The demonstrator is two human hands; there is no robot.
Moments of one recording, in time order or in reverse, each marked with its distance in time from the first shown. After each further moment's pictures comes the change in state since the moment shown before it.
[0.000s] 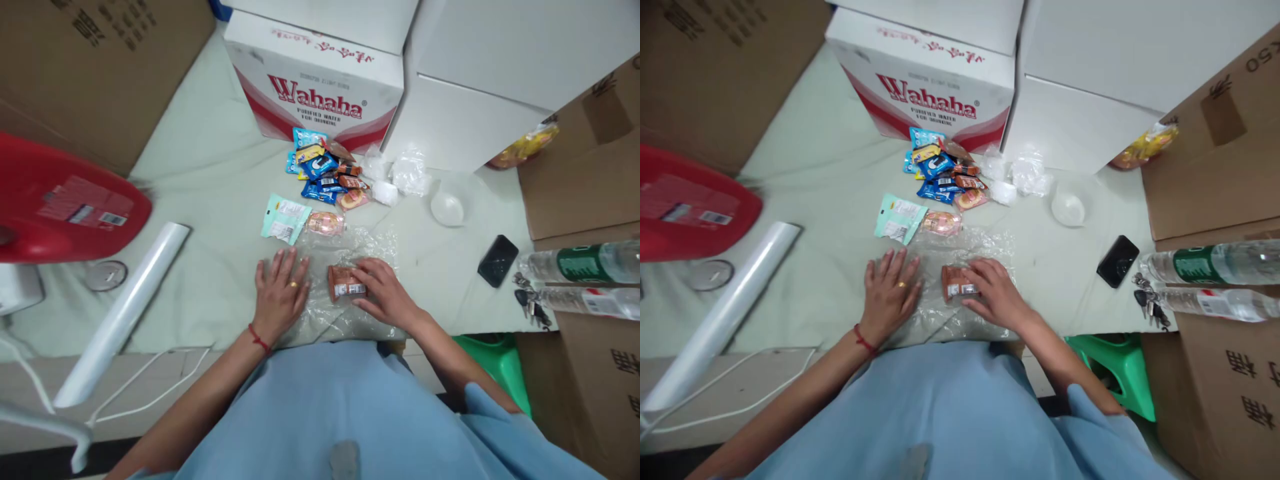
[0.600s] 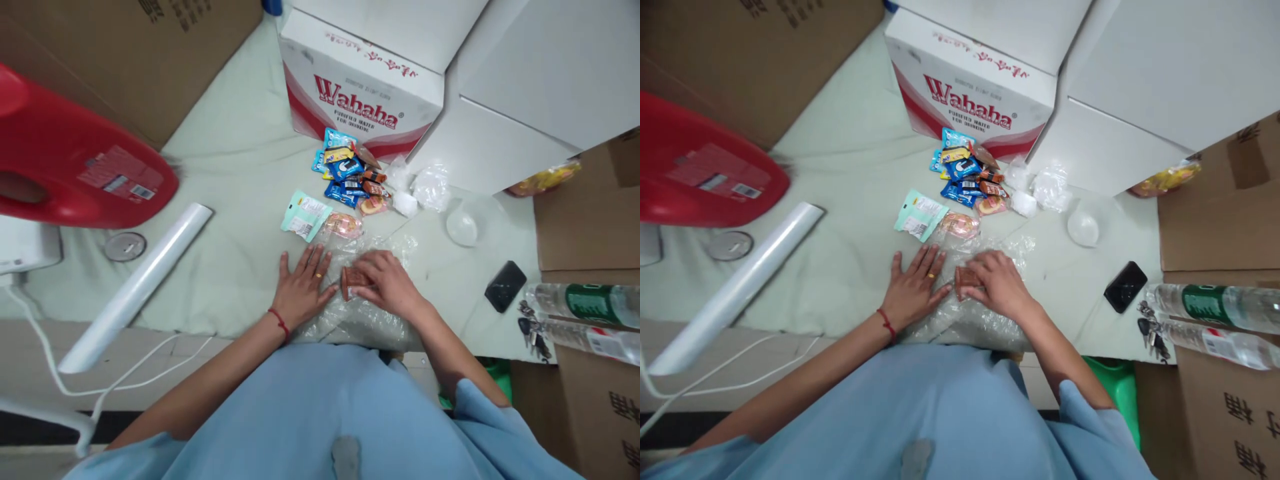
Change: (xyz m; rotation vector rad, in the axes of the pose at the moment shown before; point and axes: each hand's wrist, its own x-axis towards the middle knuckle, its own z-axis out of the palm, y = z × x) left_hand 0.013 0.015 0.013 -0.017 -0.196 -0.054; right_hand 0.058 -0.002 -0.011 -0.137 -0.194 0.110
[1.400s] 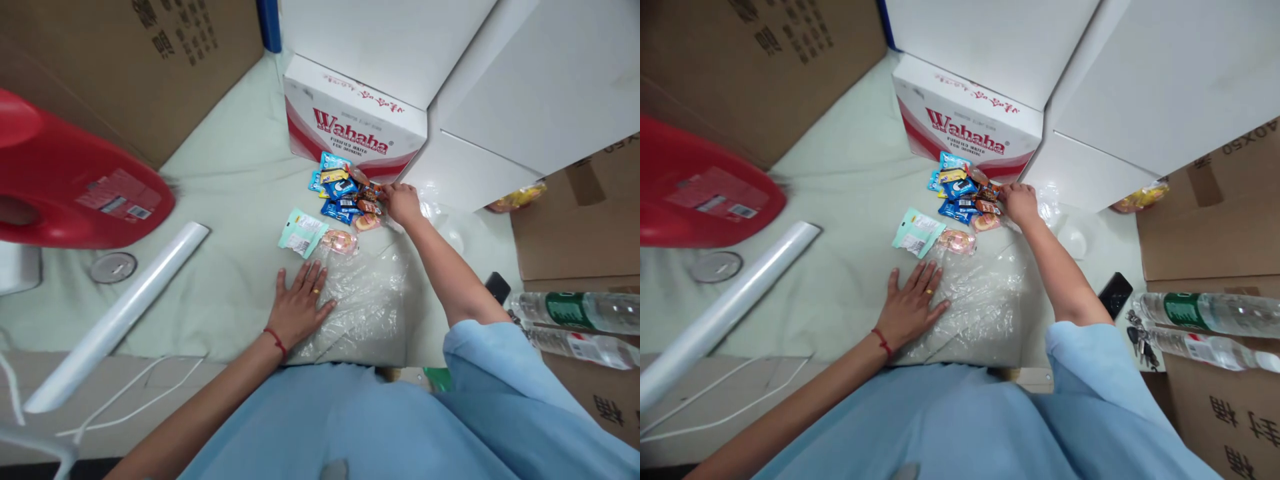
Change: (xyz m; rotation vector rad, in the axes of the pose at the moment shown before) left_hand 0.002 0.001 -0.001 0.005 0.014 -0.005; right_hand 0.166 0.145 -0.082 -0.493 0.159 0.301
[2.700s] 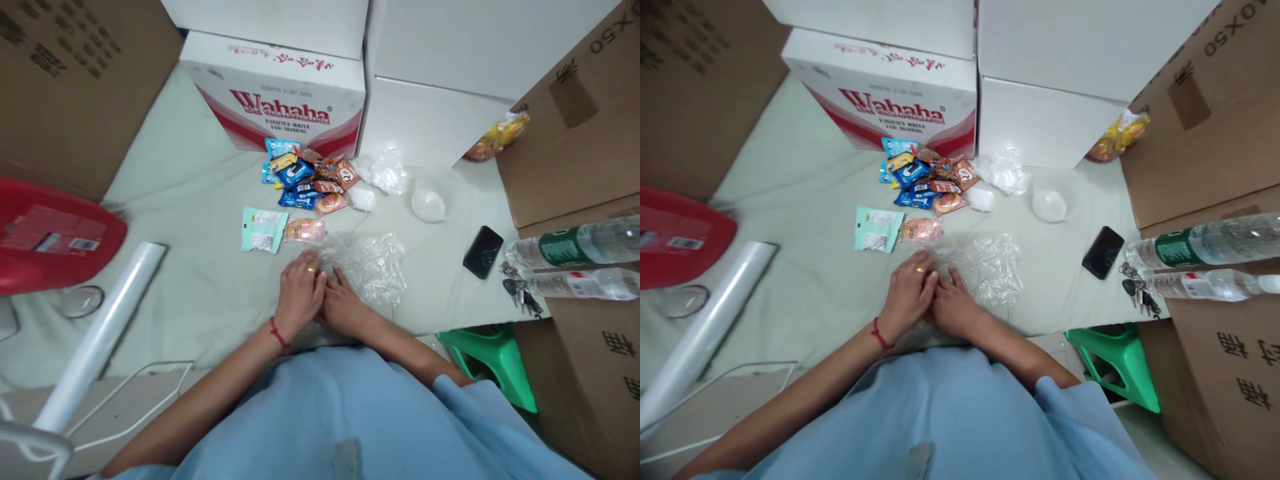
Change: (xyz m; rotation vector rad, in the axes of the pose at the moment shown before) left_hand 0.042 0.054 -0.004 -0.223 0.042 -0.025; right_hand -0.252 -0.162 0.045 0.546 -0.128 -0.337
